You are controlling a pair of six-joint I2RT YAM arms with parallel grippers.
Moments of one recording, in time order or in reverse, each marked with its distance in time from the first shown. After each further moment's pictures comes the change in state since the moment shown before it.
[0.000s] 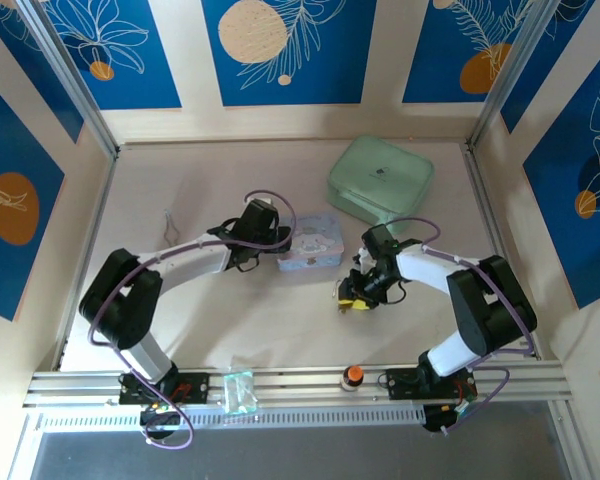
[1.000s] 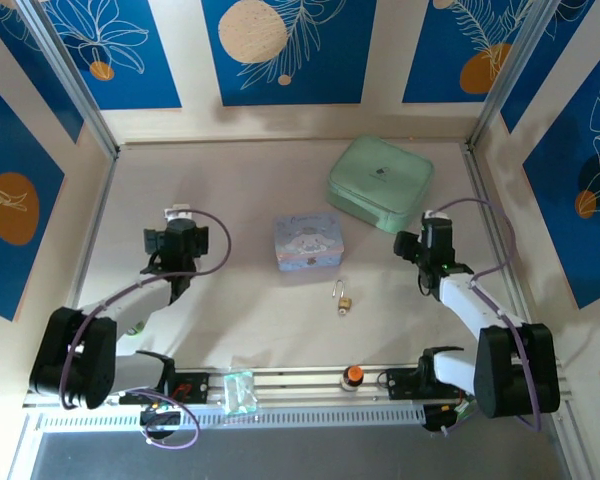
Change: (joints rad) left arm 0.419 -0.362 -0.532 0.486 -0.338 0.476; right arm -0.367 -0.354 -0.267 0.679 0.640 -0.277
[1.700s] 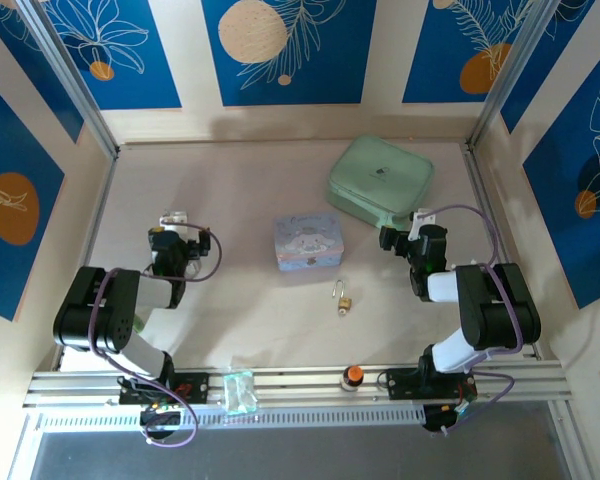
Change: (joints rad) left arm 0.137 0.269 -0.125 0.589 0.362 0.049; right arm 0.000 0.362 -0.077 0.673 -0.134 -0.143
